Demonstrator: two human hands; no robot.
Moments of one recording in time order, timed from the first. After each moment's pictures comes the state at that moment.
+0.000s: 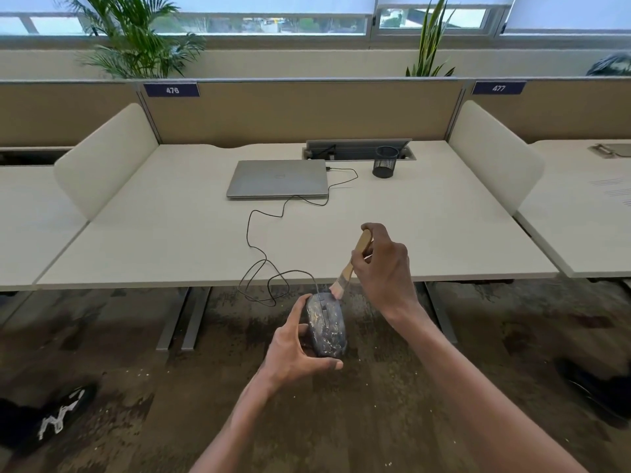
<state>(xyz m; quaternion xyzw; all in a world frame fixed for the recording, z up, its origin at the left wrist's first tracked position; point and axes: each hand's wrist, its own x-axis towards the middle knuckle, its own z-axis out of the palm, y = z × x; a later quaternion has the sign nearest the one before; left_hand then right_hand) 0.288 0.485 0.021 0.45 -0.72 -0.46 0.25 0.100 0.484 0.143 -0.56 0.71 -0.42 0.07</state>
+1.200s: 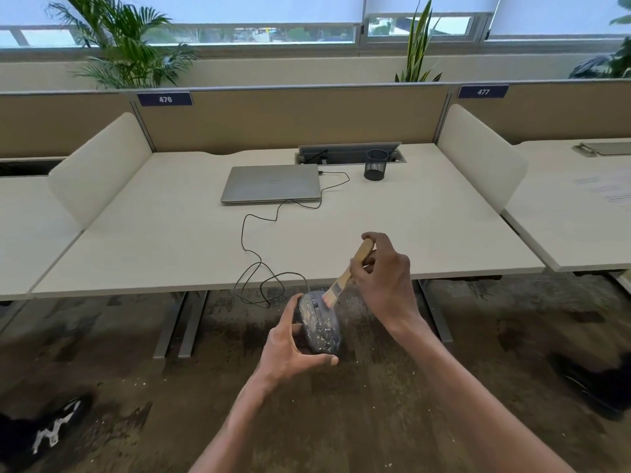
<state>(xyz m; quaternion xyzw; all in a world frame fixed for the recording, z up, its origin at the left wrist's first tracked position) 0.288 0.499 0.042 0.46 -0.72 -0.45 0.26 0.098 0.514 0.141 -0.54 0.70 -0.46 0.11</state>
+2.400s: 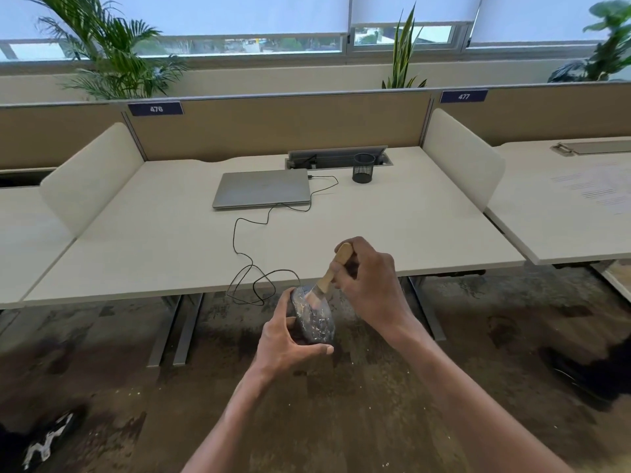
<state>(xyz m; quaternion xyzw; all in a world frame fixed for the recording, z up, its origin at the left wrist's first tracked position) 0.279 0.506 0.046 0.48 -0.72 -0.43 0.27 0.103 0.546 0.160 -0.61 0.64 -0.46 0.11</state>
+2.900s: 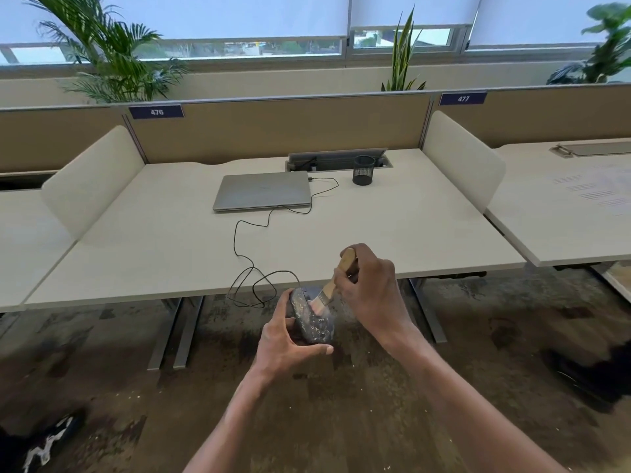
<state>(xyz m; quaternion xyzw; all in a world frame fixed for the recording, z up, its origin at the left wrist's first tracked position) 0.278 0.505 0.052 0.48 -0.71 -0.43 0.27 0.107 0.549 0.155 -0.59 0.67 -0.44 0.07</state>
